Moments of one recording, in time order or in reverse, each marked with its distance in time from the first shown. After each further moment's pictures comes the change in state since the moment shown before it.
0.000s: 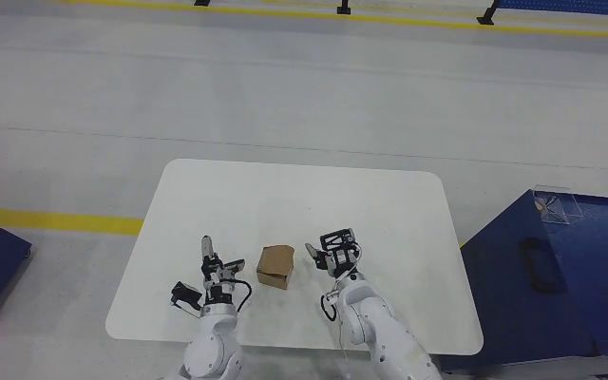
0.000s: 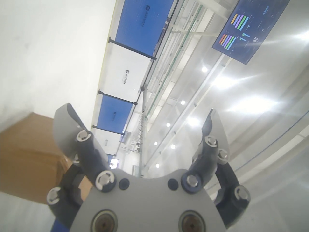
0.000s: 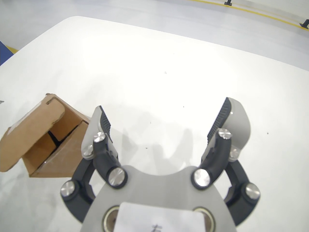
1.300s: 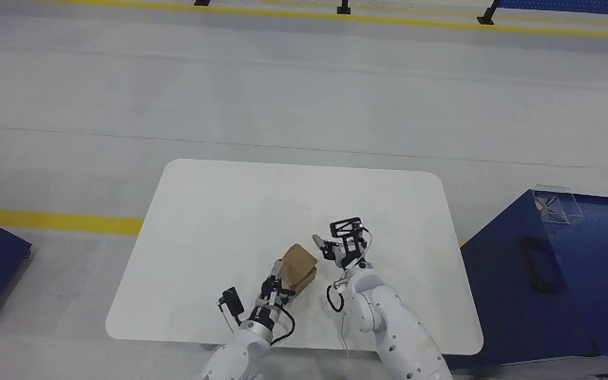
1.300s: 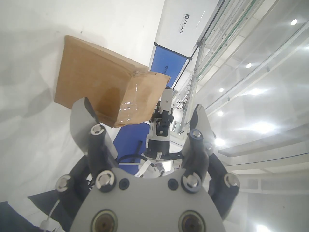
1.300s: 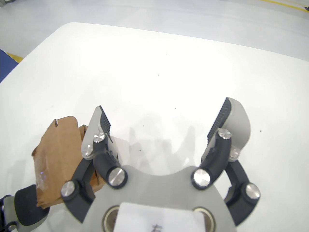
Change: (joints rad) left arm 0.090 -0.030 0.083 -0.124 0.127 0.386 -0.230; right arm 0.024 0.003 0.067 -0.063 0.003 -0.050 0.151
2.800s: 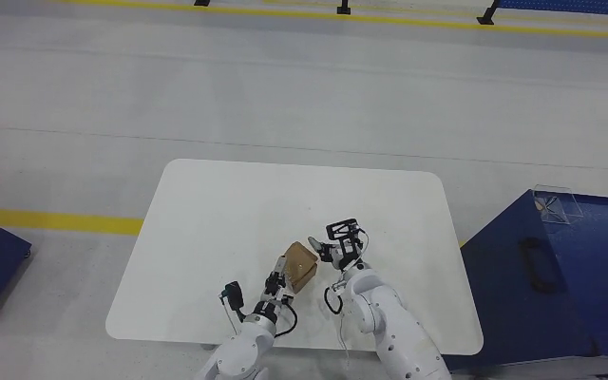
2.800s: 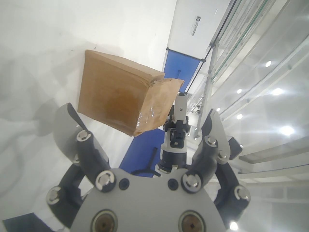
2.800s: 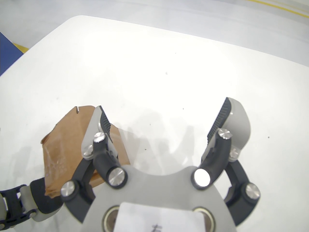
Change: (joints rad) left arm -0.050 -0.021 0.016 0.040 0.189 0.093 -0.002; right arm -0.006 -0.005 0.039 0.005 0.060 -0.081 -0.021
